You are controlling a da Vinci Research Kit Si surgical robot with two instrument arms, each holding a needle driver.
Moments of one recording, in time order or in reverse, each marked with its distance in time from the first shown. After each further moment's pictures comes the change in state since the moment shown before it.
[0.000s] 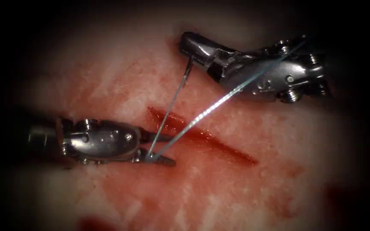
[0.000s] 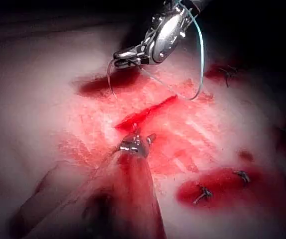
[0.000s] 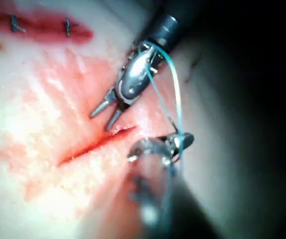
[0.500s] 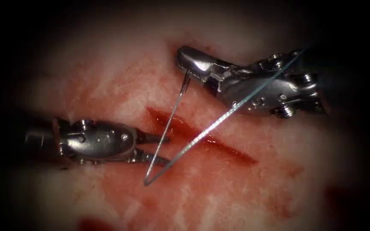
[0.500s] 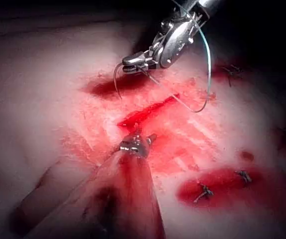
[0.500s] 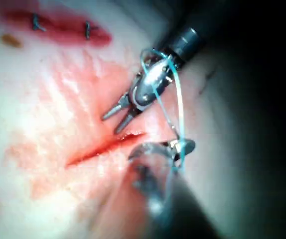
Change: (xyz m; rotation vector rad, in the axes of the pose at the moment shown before) right arm -0.001 -0.002 -0.001 0.078 -0.024 -0.137; left arm -0.001 0.000 -0.001 -0.005 -0.006 -0.016
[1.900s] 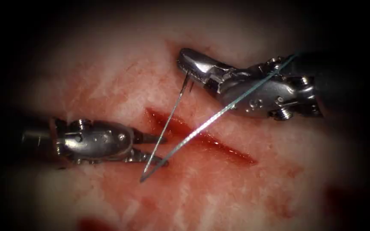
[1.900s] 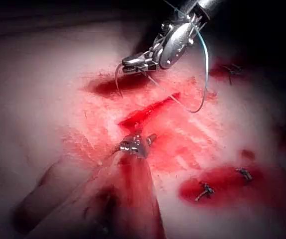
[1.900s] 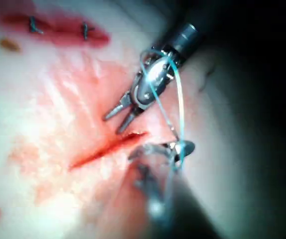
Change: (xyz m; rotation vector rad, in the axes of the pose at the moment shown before) right arm 0.001 0.000 0.001 -0.025 -0.023 0.078; left arm 0.000 0.000 0.000 -0.002 0.000 0.005
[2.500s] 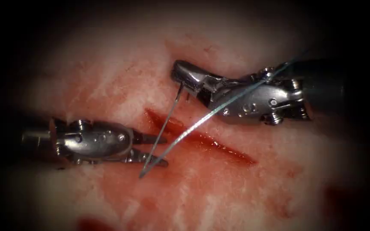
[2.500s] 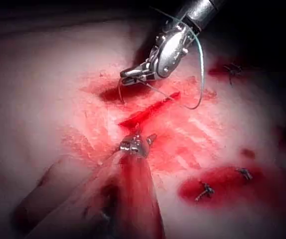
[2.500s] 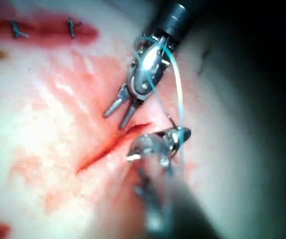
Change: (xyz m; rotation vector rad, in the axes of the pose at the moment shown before) right arm 0.000 -0.003 0.000 0.026 -0.019 0.256; left arm 0.000 0.000 0.000 -0.002 0.000 0.001
